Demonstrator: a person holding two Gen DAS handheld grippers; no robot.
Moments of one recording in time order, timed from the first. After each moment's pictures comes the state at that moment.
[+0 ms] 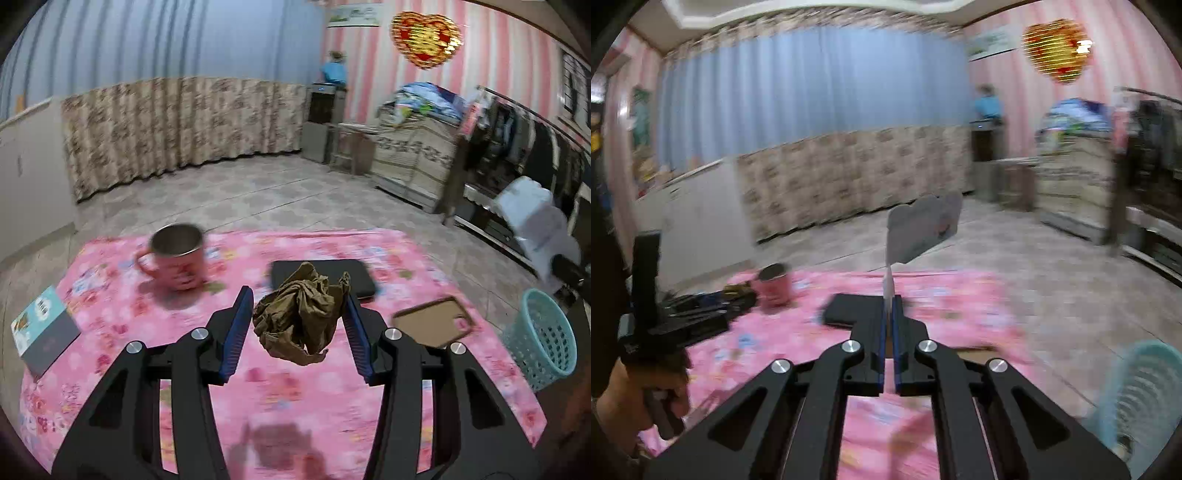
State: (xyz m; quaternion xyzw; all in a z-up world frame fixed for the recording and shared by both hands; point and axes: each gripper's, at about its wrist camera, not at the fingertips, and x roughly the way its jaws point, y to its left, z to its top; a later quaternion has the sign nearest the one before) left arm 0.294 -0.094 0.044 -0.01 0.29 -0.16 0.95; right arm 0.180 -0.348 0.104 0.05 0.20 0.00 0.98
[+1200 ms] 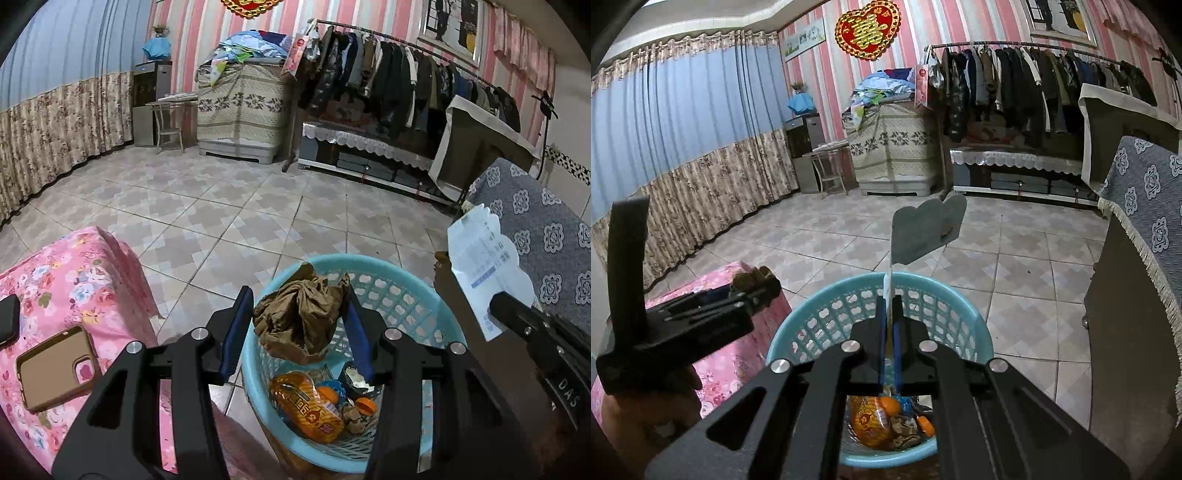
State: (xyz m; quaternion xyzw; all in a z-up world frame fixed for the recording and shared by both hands) left arm 0.211 -0.510 0.017 0.07 0.31 -0.42 0.85; right arm 0.049 -0.611 0.061 0.15 0.23 -0.27 0.92
